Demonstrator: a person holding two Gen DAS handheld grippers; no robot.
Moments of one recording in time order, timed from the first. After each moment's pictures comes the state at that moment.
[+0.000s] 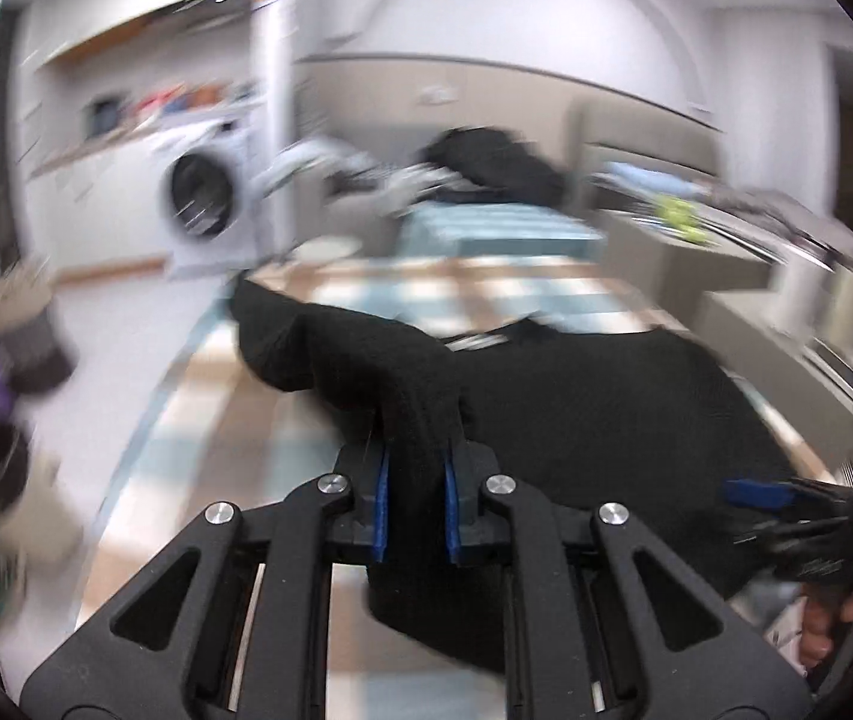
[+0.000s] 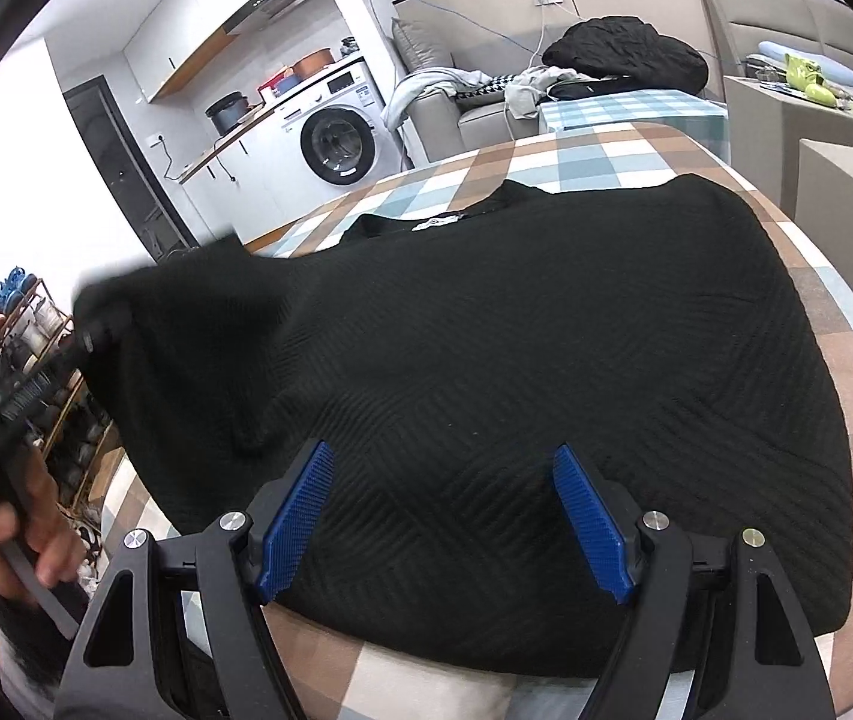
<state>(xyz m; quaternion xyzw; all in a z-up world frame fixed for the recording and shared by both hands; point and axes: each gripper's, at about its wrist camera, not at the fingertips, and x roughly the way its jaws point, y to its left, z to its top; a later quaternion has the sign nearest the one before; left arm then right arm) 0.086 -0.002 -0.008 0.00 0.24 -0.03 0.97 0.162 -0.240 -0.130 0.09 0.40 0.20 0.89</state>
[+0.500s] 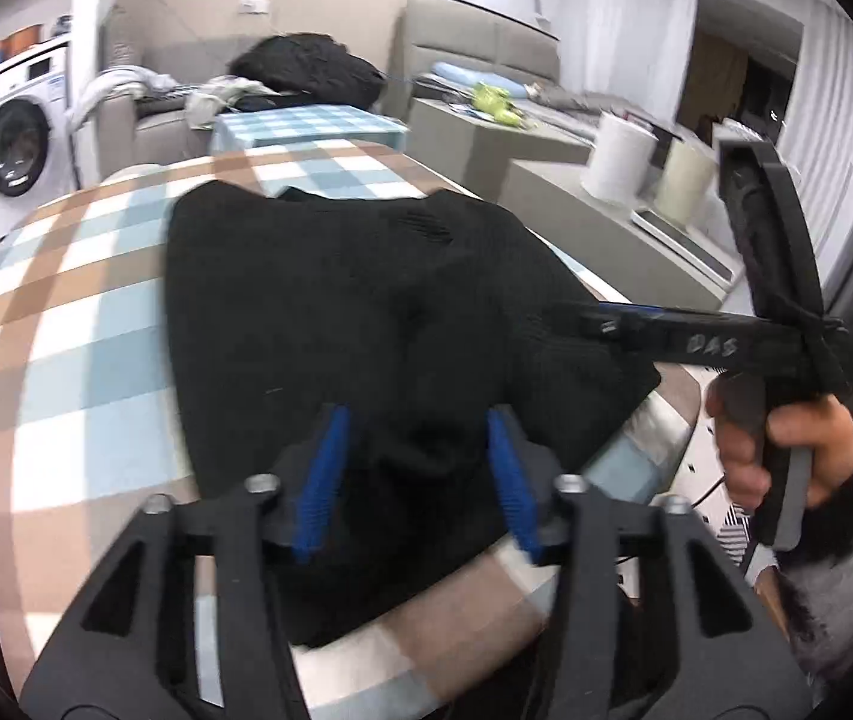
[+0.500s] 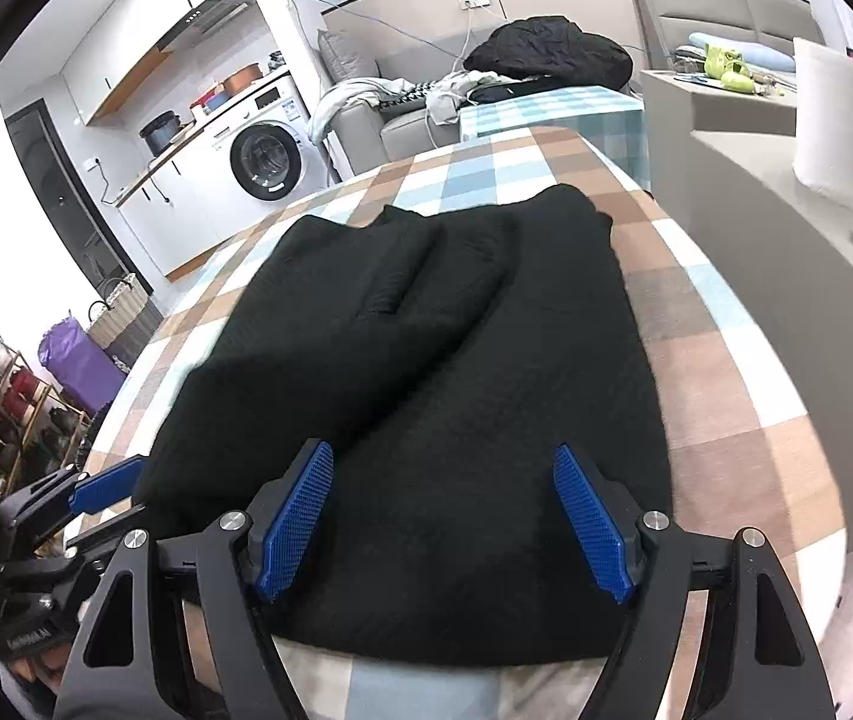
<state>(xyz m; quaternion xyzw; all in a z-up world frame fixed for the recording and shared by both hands) 0.085 -0.064 -0.062 -0.01 0.35 -0.22 0.91 0.168 -0.310 -0.115 0.10 0.40 0.13 0.90</state>
